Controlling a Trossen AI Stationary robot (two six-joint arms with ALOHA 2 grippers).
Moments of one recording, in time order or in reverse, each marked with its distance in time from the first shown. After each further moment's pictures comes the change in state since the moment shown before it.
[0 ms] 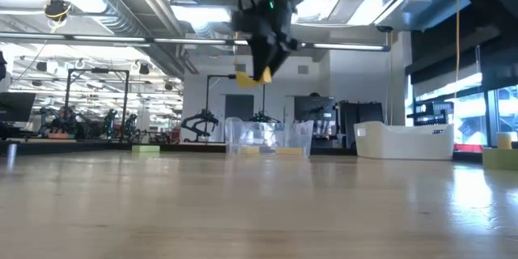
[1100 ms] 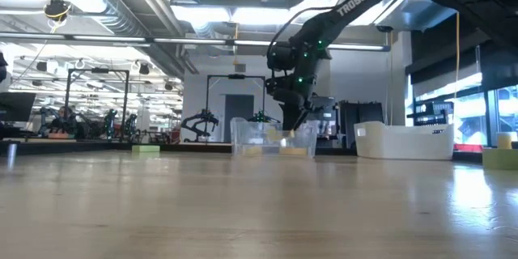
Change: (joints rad) left arm 0.198 0.008 0.000 -0.005 -0.197 -0.527; right arm -0.407 -0.001 -0.388 0.412 -0.267 -0.501
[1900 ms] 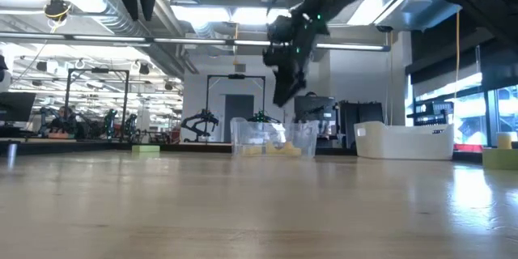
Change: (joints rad) left arm 0.252 0.138 0.000 0.017 -0.128 -0.102; right arm 0.010 -0.046 0.187 -0.147 -0.120 -0.020
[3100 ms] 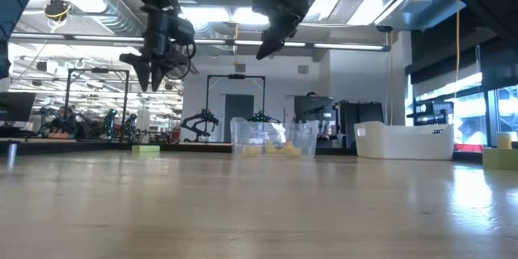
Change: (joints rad) left arm 0.572 0.436 0.000 0.197 0.383 0.572; right arm 0.109 -0.010 0.280 -0.244 -0.271 -0.320
